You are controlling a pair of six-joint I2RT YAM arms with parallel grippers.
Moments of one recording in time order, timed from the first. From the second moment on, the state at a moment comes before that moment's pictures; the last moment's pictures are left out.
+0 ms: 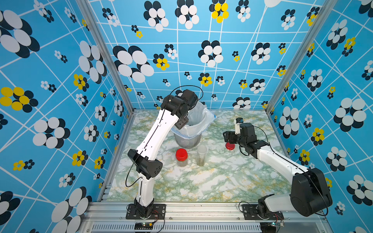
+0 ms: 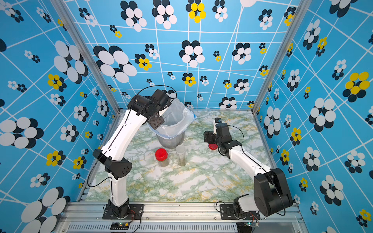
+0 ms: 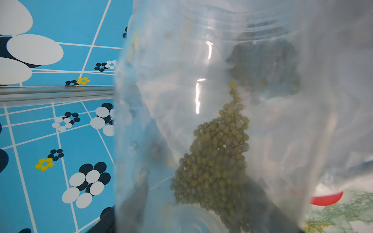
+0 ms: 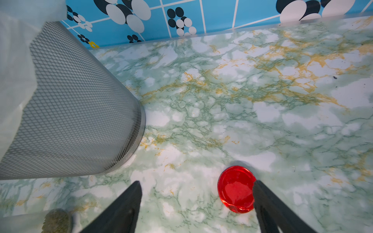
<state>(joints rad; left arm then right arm) -0.57 2.00 2.47 -1.64 -0.50 0.26 0.33 1.41 0.90 -0.13 0.01 0.27</state>
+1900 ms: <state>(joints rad) -0.40 2.05 2.51 -1.58 0.16 0.04 0.50 1.27 1.06 0.10 -0.30 0.72</state>
